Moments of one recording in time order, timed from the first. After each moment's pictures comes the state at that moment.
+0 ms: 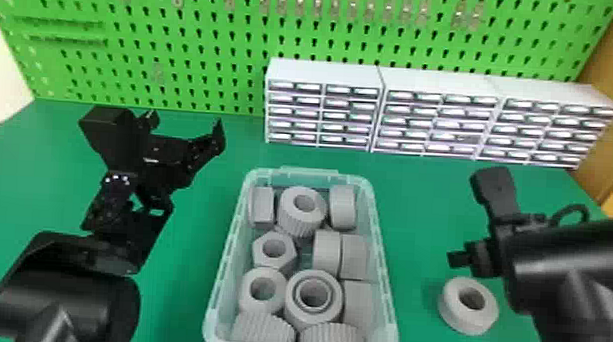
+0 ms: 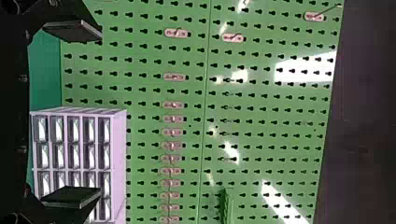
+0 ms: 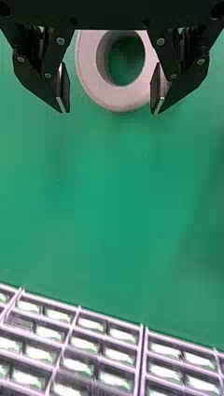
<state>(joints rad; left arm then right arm) -0.07 0.14 -0.10 -1.75 0.19 0.05 -0.03 -0.23 -0.18 0.11 -1.89 0.36 1.47 0.34</state>
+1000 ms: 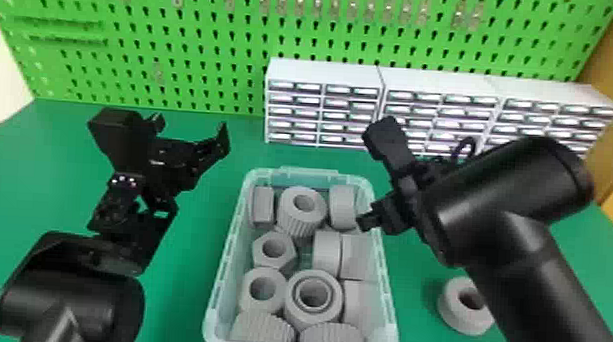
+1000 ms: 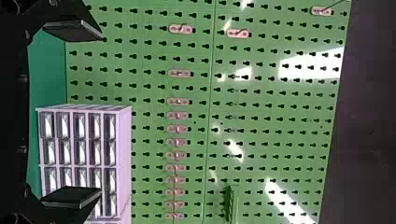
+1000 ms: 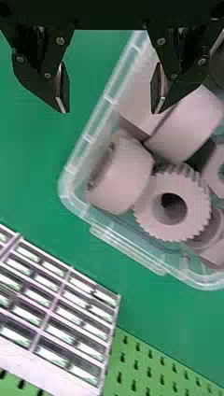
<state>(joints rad) -0.08 0.14 -0.11 -1.73 0.19 0.05 -0.03 -0.50 -0.20 0.49 -1.84 0.12 1.51 0.34</state>
